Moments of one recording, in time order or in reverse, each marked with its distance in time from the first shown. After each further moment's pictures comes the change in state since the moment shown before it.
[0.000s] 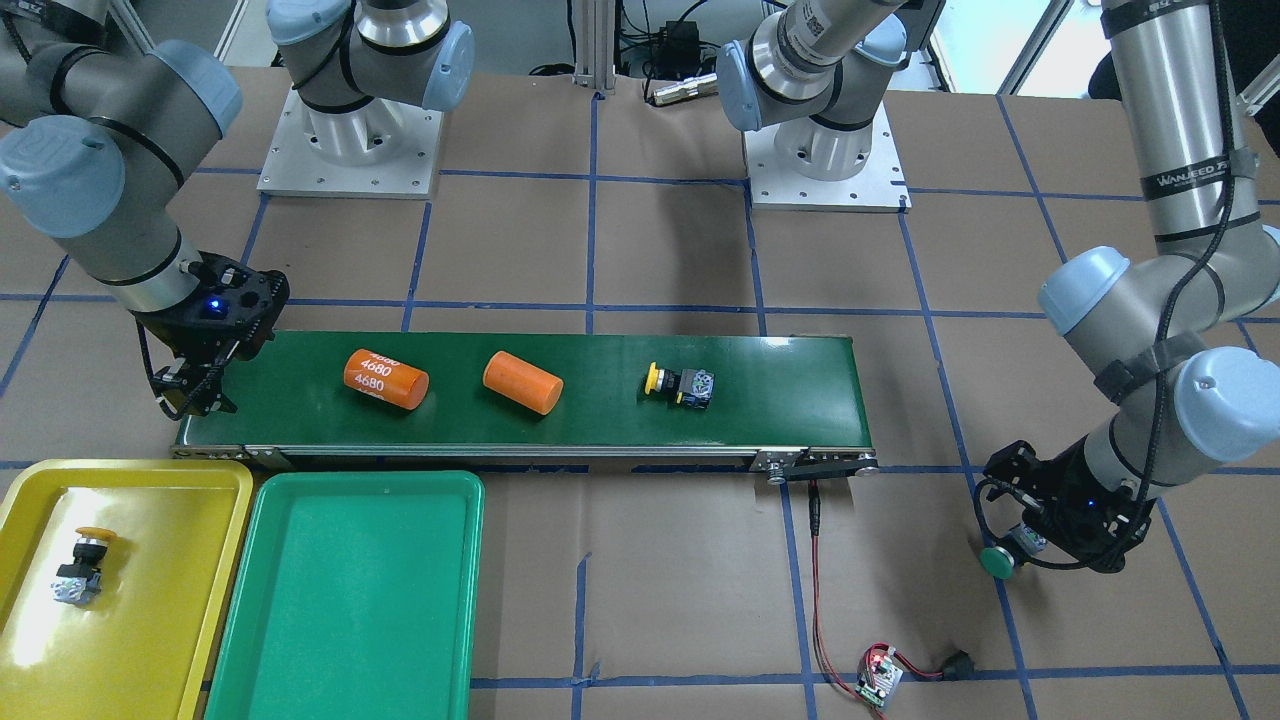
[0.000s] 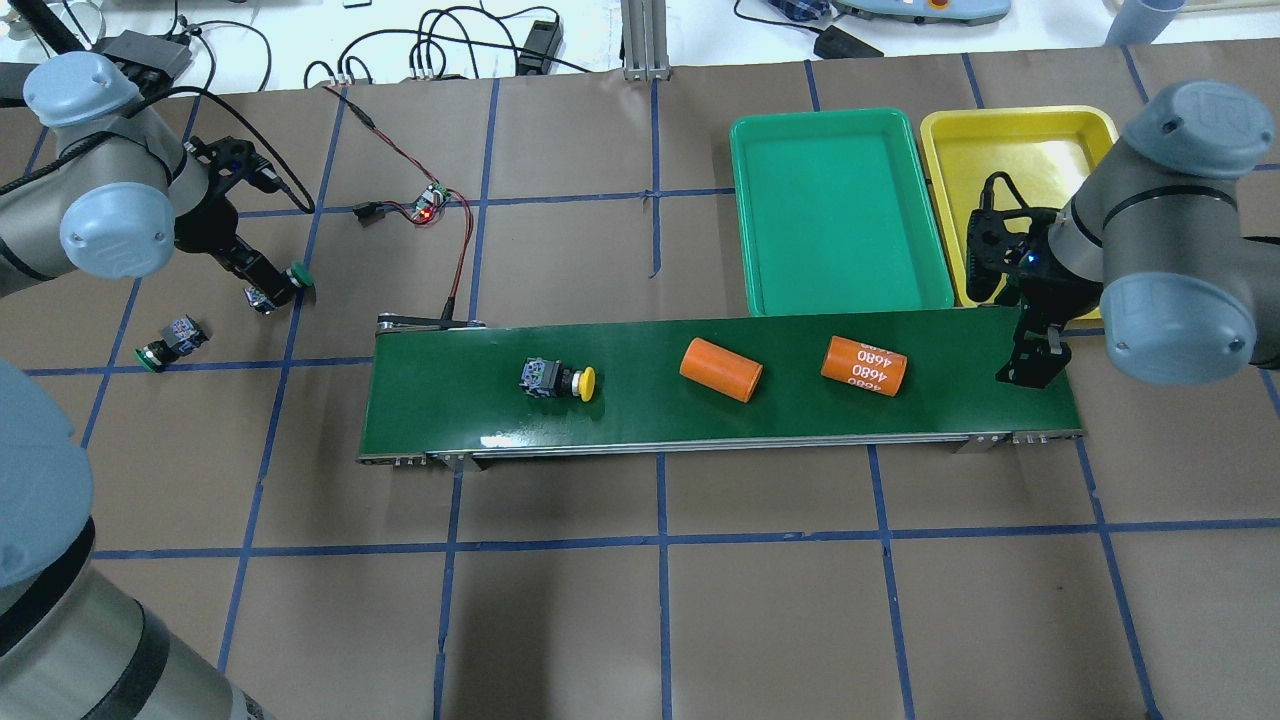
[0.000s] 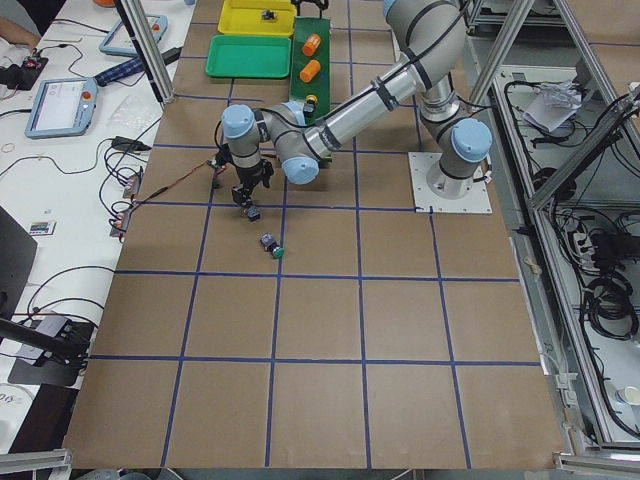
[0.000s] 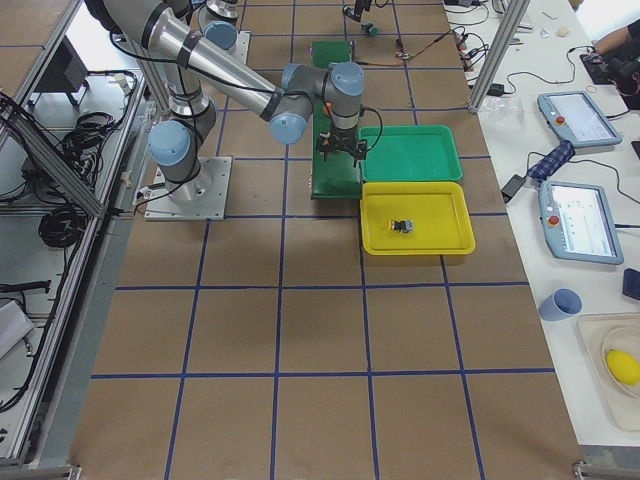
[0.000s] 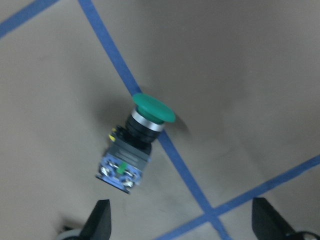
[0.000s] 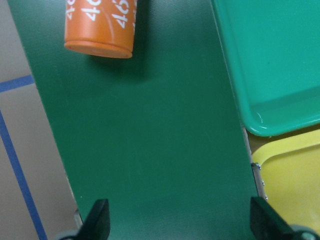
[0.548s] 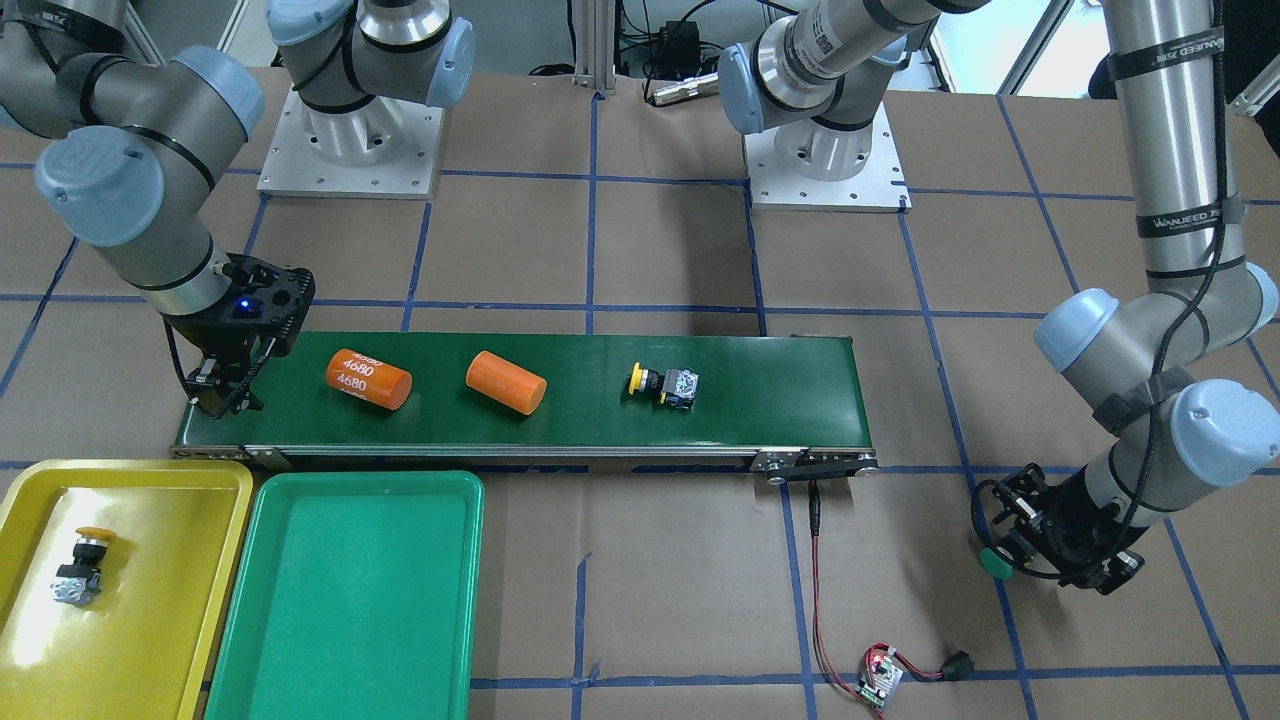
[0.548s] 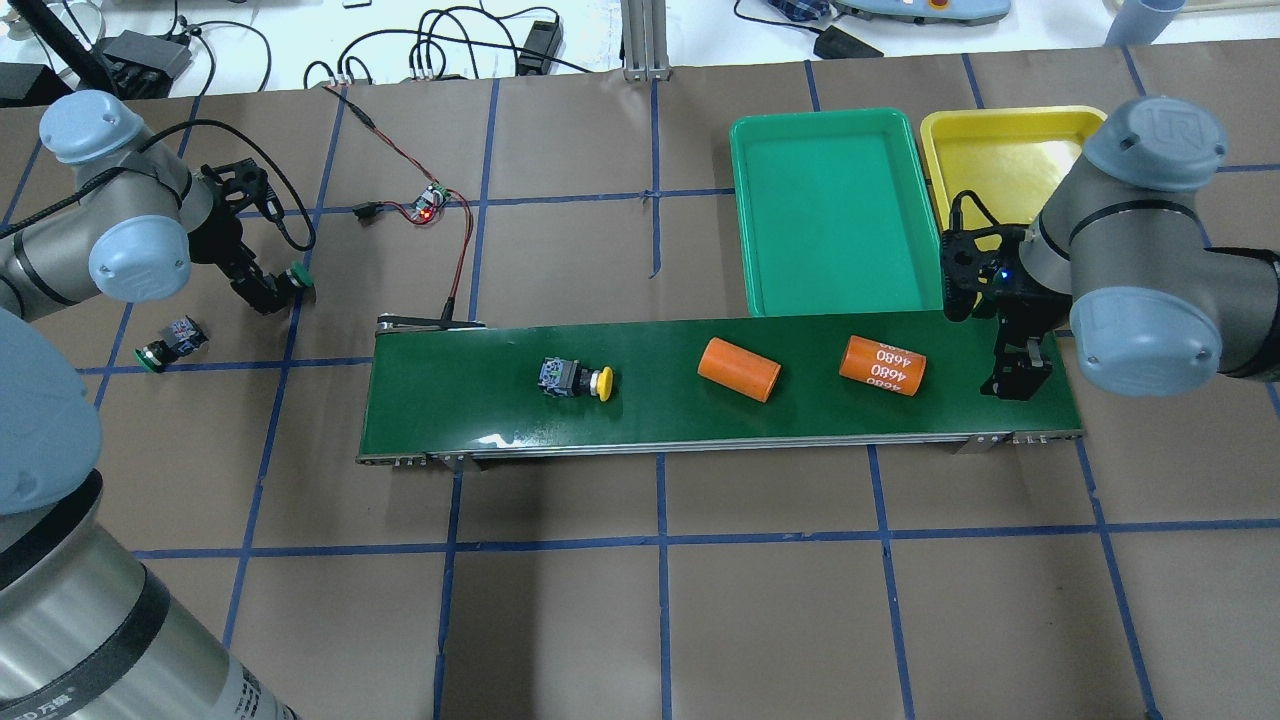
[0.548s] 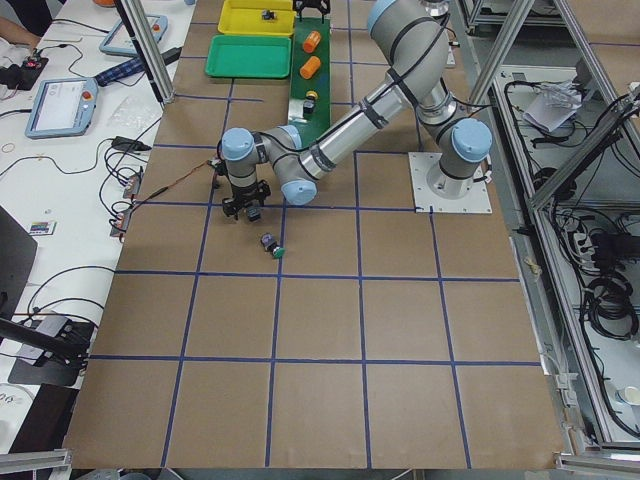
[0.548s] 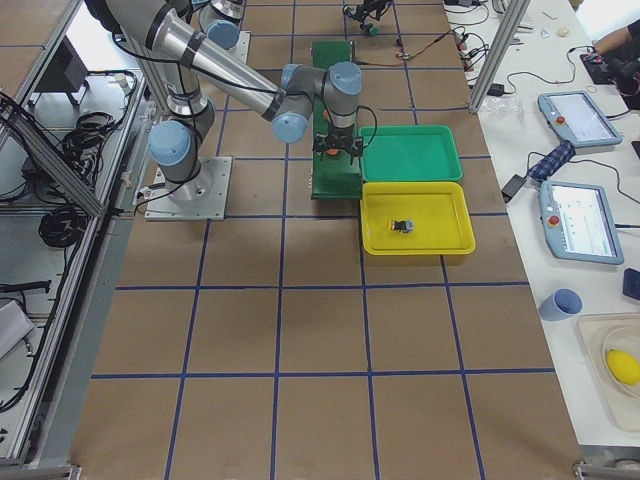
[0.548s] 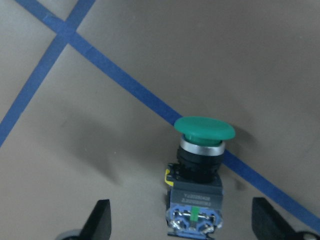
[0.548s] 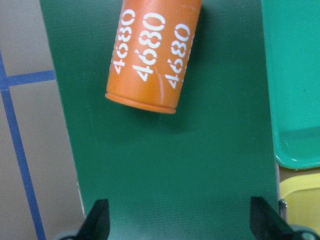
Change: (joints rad) left arm 0.031 -0.075 -0.007 0.110 -0.058 0.223; right arm 0.048 0.005 0.011 0.007 -0.025 -0.021
